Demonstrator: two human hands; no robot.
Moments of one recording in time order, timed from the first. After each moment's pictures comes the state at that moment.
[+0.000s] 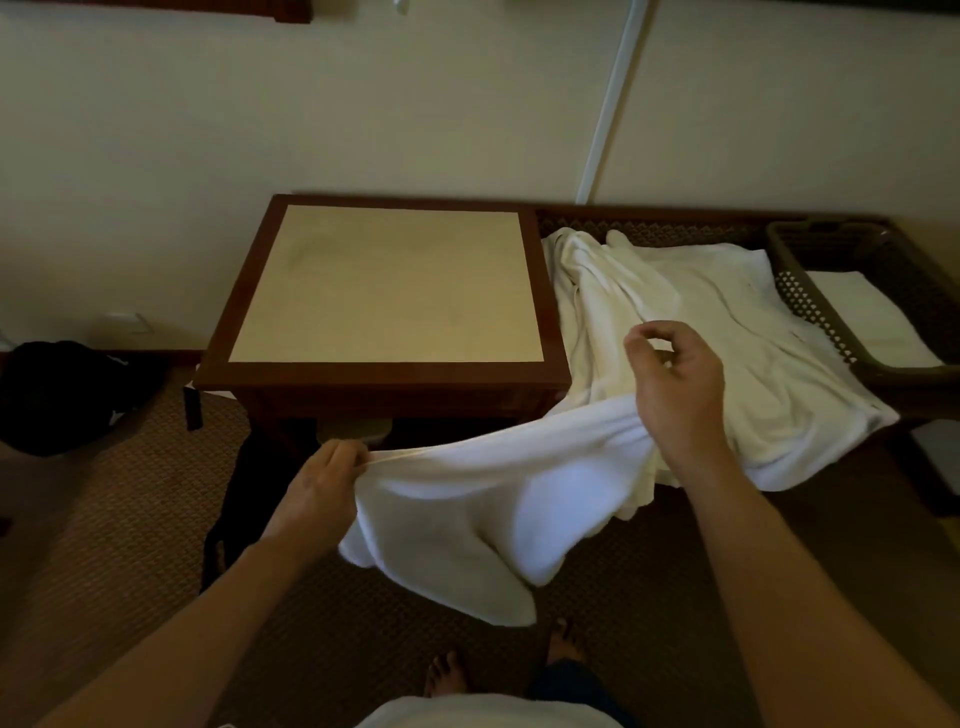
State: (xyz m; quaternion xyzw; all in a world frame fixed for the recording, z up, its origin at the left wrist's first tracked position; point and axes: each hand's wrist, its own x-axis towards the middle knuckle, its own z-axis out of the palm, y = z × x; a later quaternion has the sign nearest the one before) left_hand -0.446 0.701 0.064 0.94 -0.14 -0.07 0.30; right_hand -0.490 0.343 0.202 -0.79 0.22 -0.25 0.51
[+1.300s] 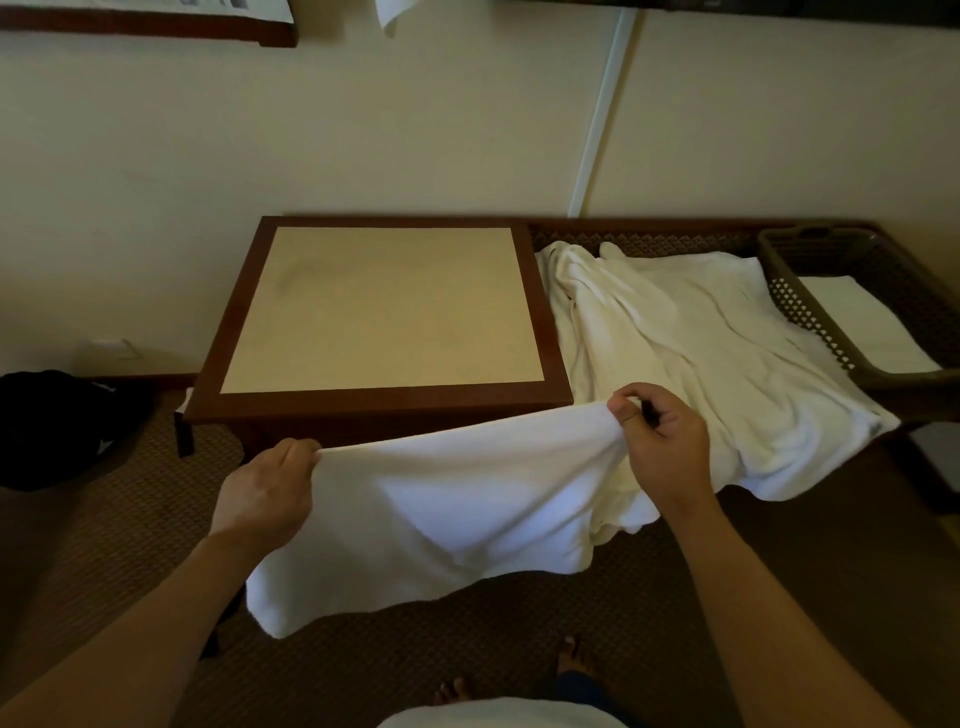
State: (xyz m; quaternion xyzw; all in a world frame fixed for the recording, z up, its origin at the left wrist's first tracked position) left_hand -0.383 0.748 0.055 0.96 -0.21 0.10 0.15; right_hand -0.491 0.333 0.140 -0.82 0.15 -0.25 0.50
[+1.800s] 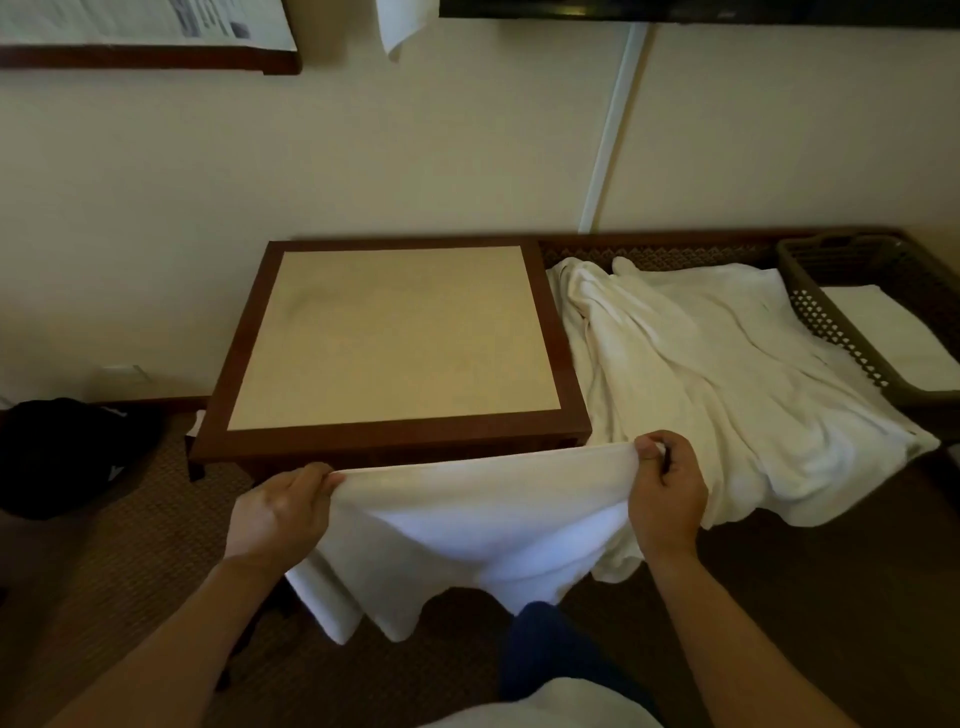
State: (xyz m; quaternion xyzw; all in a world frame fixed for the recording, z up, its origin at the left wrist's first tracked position) left_hand -0.347 0.747 0.045 0.95 -0.23 0.16 0.14; right_hand -0.466 0.345 0.081 -0.77 0.32 -0.28 0.48
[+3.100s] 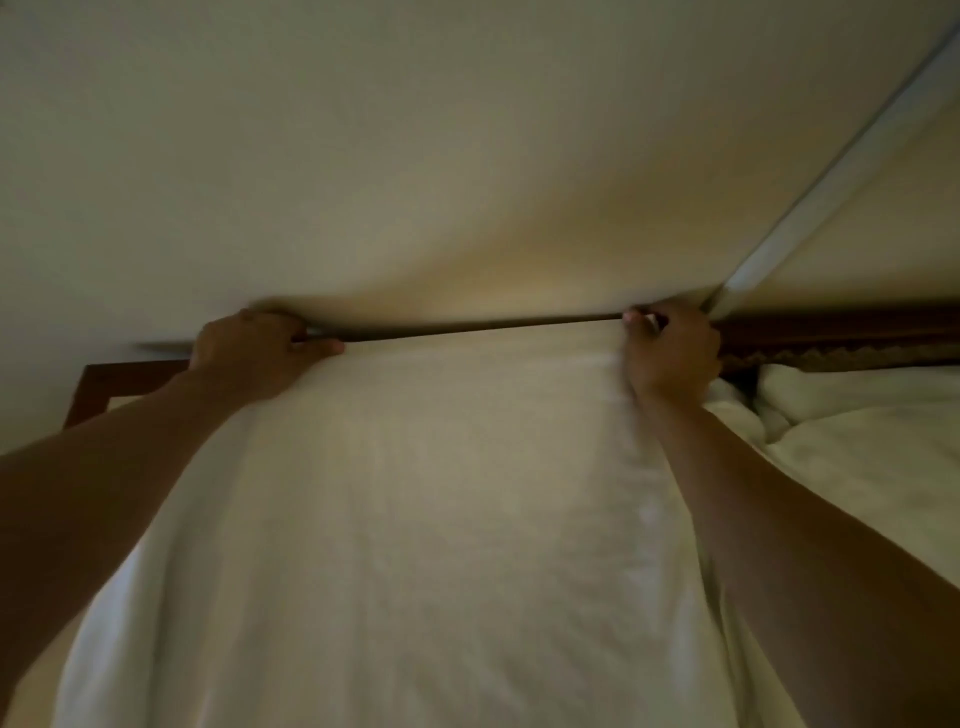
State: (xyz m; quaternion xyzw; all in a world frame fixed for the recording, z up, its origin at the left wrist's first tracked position) left_hand 0.266 0.557 0.029 0.98 -0.07 -0.15 -0.05; right_hand 0.151 0.158 -0.031 -0.86 0.39 -0.19 0.27
